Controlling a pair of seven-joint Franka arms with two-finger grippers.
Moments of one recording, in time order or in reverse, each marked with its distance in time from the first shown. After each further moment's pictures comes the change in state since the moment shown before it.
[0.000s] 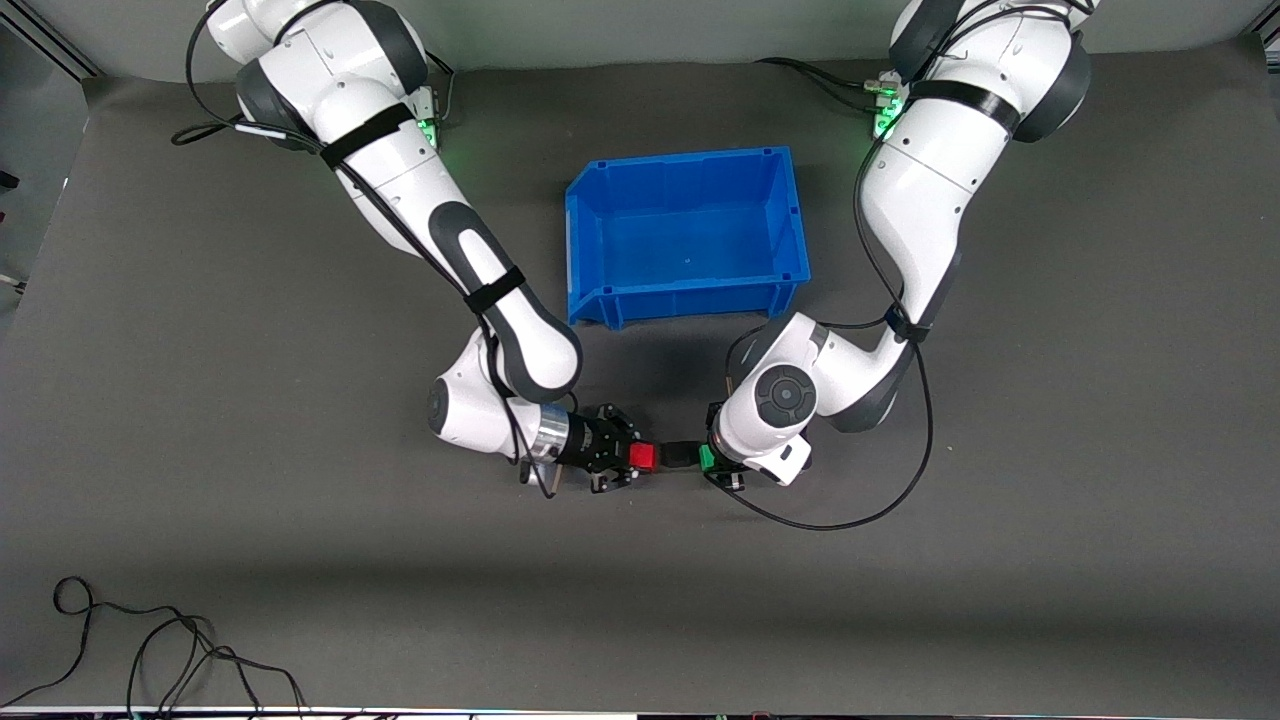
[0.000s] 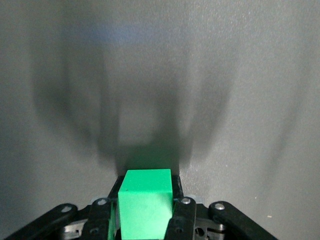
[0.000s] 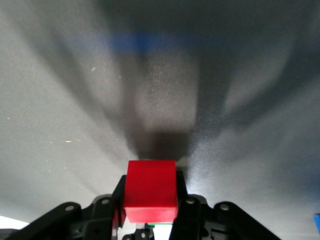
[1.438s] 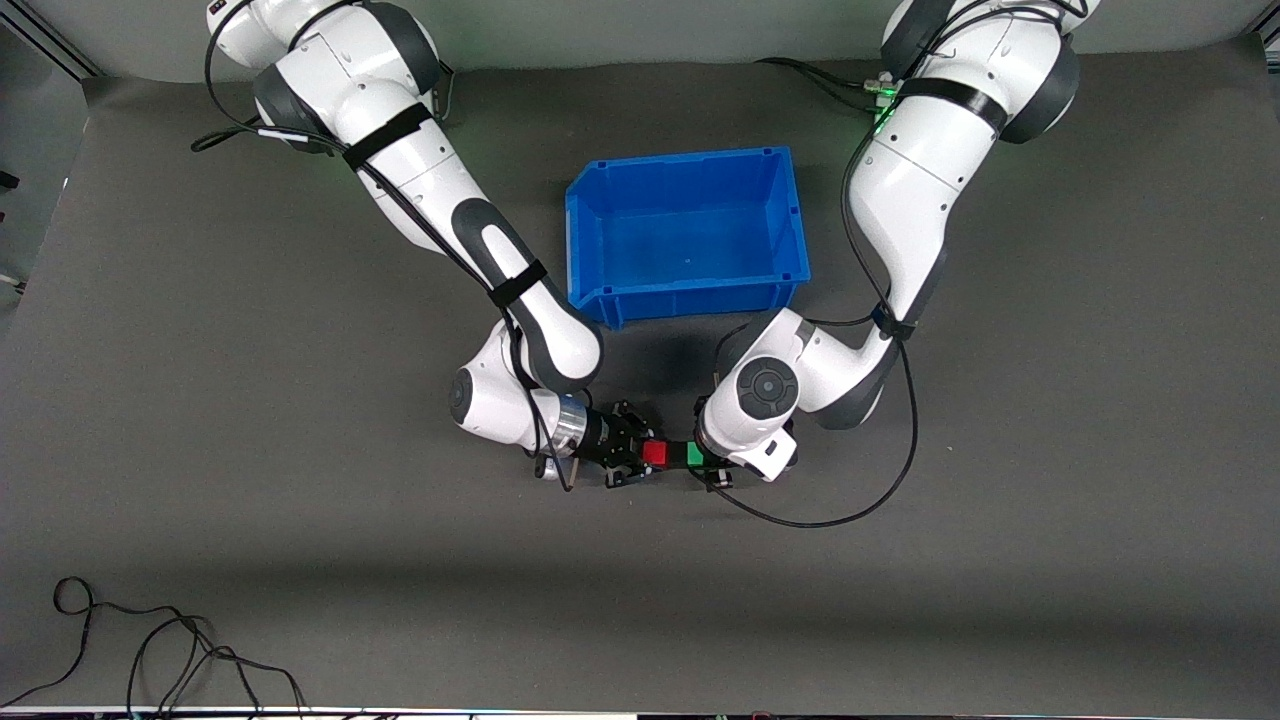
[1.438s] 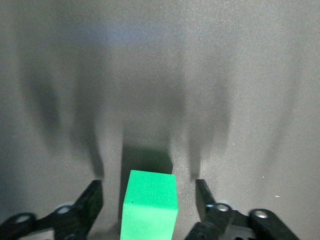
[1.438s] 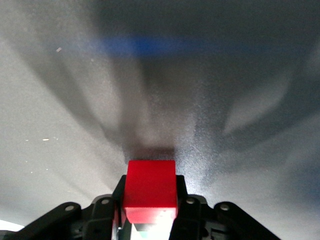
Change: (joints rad) left arm -0.025 0.011 0.002 0.024 0.018 0.000 -0.018; right arm 0.031 0.023 0.002 0.015 0.002 0.041 0.001
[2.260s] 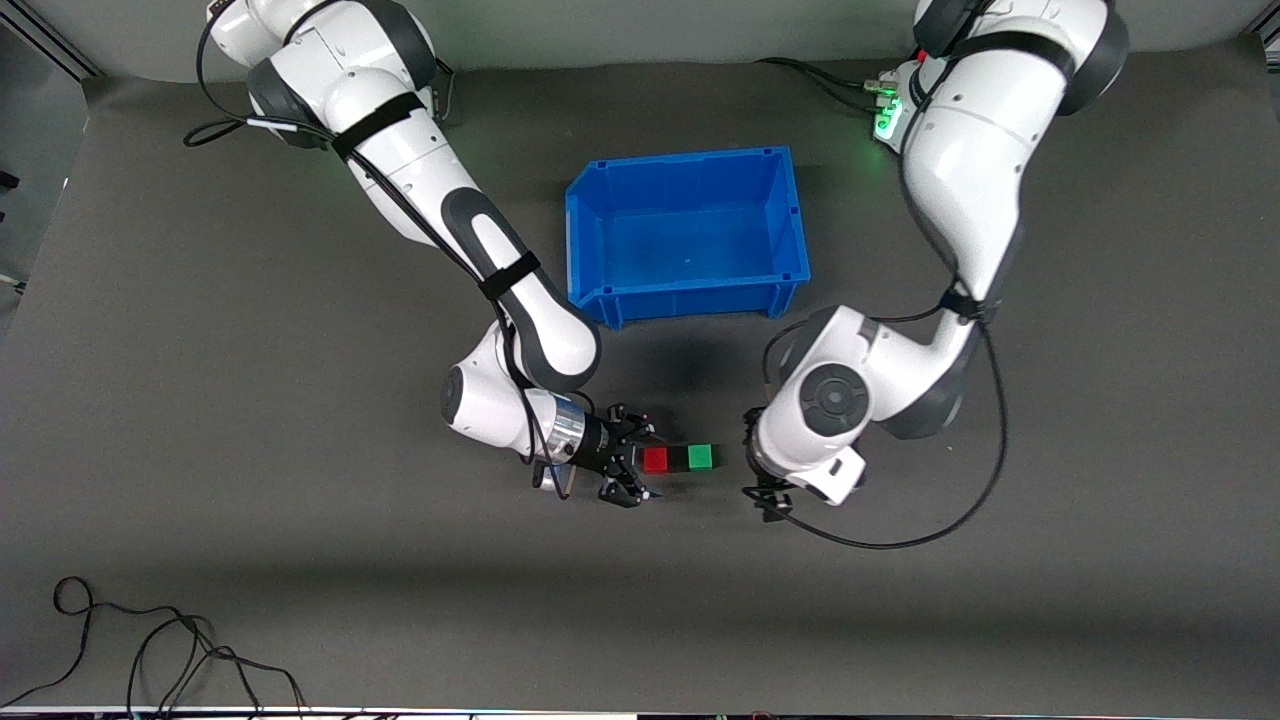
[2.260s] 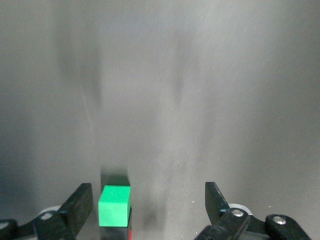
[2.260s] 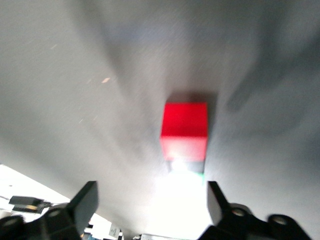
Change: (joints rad) left arm 0.107 -0.153 0.016 0.036 0.027 -0.236 0.130; right arm -0.006 -0.042 -0.007 0.045 0.001 0.006 0.001
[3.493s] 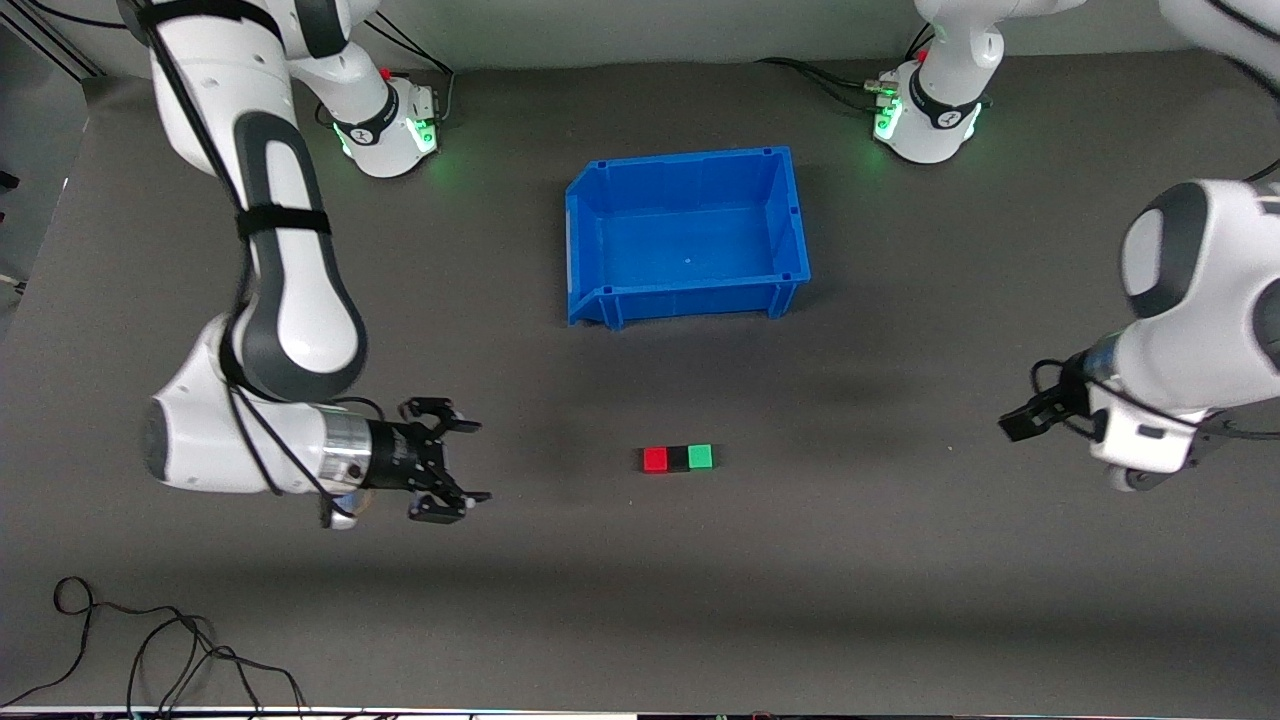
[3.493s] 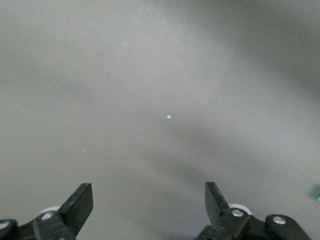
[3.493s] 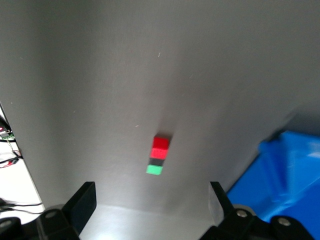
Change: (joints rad) left arm 0.421 -0.494 0.010 -0.276 0.004 -0.390 1.611; right arm -0.086 -0.330 -0.400 0.007 -0.410 -0.790 -0.012
